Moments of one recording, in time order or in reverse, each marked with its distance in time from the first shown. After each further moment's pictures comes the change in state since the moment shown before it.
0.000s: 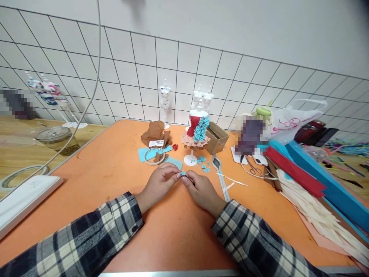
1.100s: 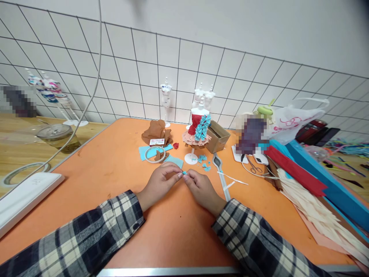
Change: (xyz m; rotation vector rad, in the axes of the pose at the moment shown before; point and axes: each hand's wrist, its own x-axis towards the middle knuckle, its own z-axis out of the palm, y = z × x) left_hand -0.002 0.005 0.001 -0.049 -0.018 0.039; right_hand 0.001 0.002 0.006 0.141 0.027 0.008
